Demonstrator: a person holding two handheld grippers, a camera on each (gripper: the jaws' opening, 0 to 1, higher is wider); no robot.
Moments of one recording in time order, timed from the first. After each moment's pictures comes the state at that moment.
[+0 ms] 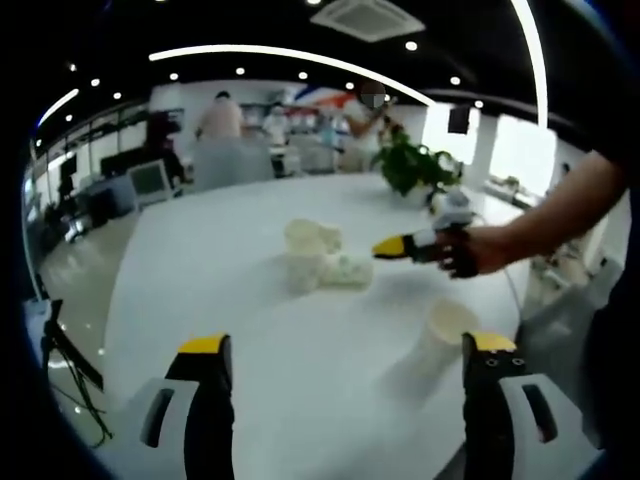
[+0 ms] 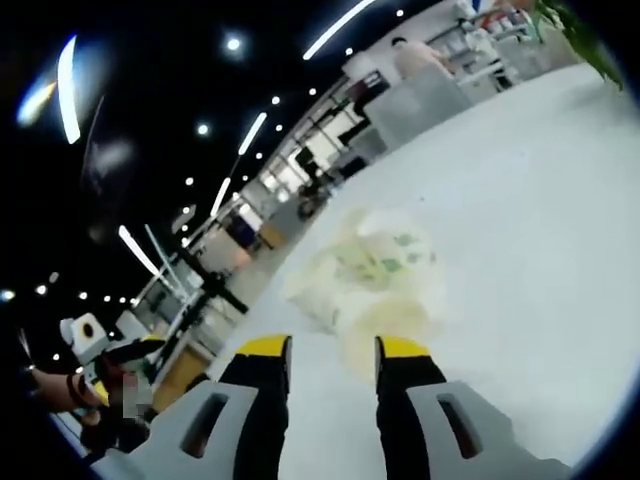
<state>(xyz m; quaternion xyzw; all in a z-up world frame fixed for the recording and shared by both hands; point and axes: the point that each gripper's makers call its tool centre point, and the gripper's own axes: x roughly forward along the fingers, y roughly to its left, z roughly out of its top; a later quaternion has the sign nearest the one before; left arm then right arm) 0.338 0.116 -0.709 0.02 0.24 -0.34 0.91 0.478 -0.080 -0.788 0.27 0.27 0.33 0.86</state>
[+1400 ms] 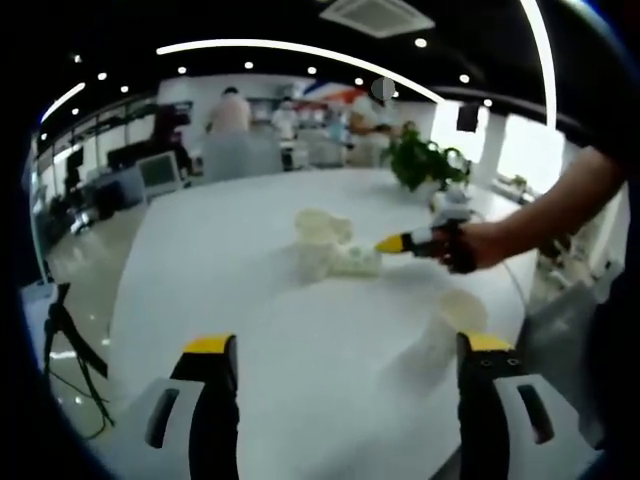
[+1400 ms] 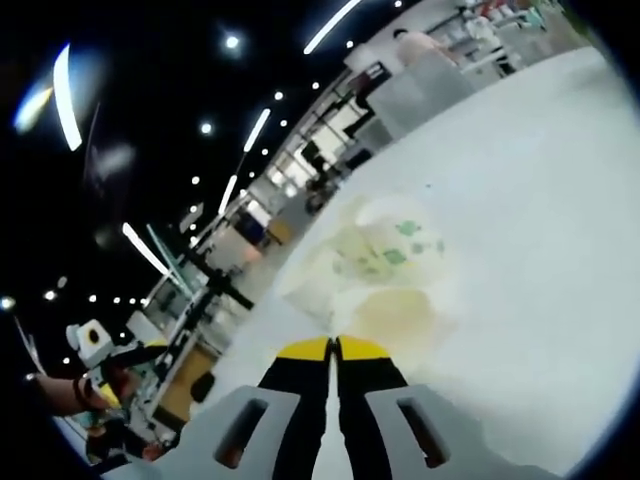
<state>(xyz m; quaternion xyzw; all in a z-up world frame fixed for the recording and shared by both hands) 0.335 0.131 -0.719 0.02 0.25 -0.32 0.91 0.484 -0.073 -0.798 0.29 0.28 0.35 0.85</state>
